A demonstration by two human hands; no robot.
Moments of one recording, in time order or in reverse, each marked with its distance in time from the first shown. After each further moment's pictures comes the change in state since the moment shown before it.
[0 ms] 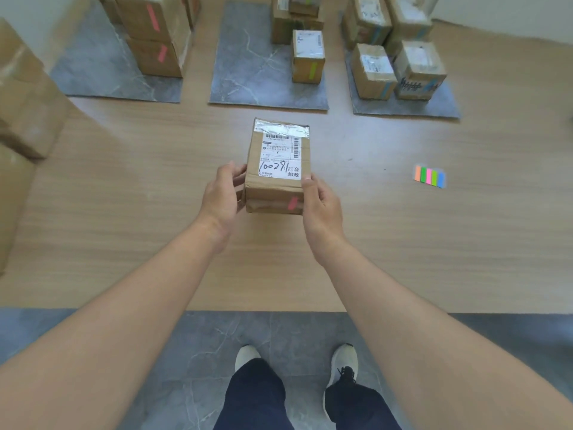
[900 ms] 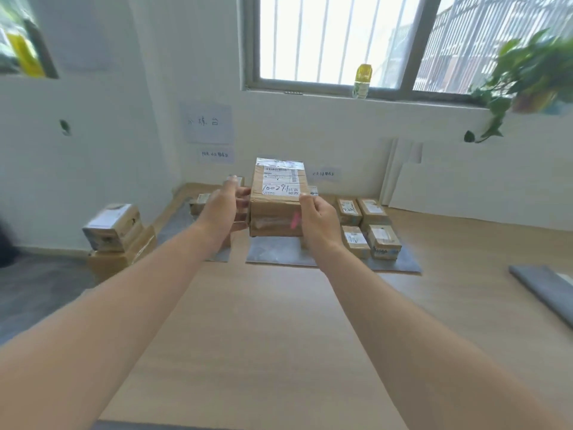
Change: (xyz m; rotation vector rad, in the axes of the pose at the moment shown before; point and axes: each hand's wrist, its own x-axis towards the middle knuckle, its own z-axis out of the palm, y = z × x) left_hand -0.136 0.303 -0.040 0.133 -0.058 0.388; right_hand -0.079 -0.319 0.010 -0.084 -0.015 -0.393
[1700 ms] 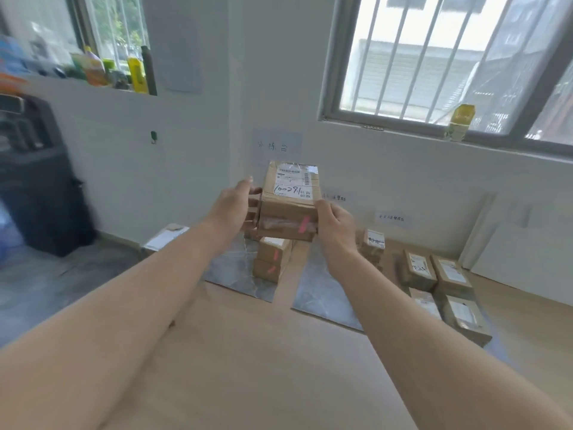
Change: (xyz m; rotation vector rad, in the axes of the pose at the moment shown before) left_hand 0.131 0.037 -0.097 -0.038 0.223 0.055; right_hand 0.133 -0.039 0.128 0.127 -0.229 0.003
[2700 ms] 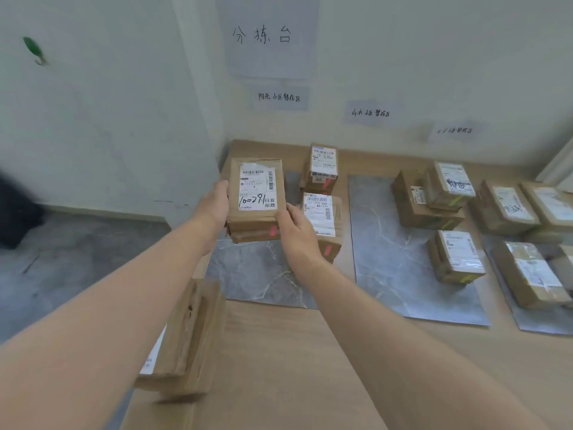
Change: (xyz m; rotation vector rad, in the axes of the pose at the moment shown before) left_hand 0.400 -0.193 -0.093 0.279 -0.035 -0.481; right_hand 0.255 0.200 0.273 -0.038 -0.055 0.428
